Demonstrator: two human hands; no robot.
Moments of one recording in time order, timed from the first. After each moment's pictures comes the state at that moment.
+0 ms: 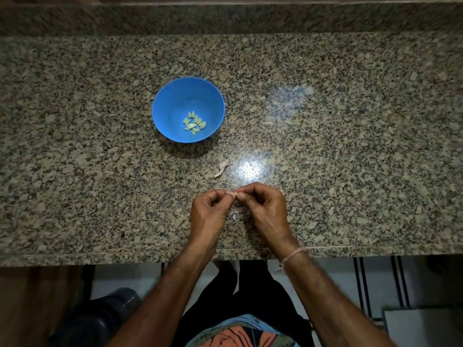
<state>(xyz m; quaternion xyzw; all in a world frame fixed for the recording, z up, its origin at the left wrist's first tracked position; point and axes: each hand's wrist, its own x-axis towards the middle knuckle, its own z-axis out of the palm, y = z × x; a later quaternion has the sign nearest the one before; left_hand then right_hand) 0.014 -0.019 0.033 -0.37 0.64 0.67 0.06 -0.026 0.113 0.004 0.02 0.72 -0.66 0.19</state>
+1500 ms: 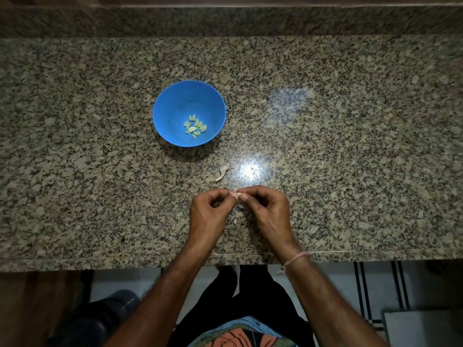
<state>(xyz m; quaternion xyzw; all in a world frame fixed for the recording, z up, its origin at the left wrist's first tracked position) 0.007 -0.029 0.030 -0.32 0.72 0.61 0.04 -0.030 0.114 0.005 0.04 0.71 -0.67 0.19</state>
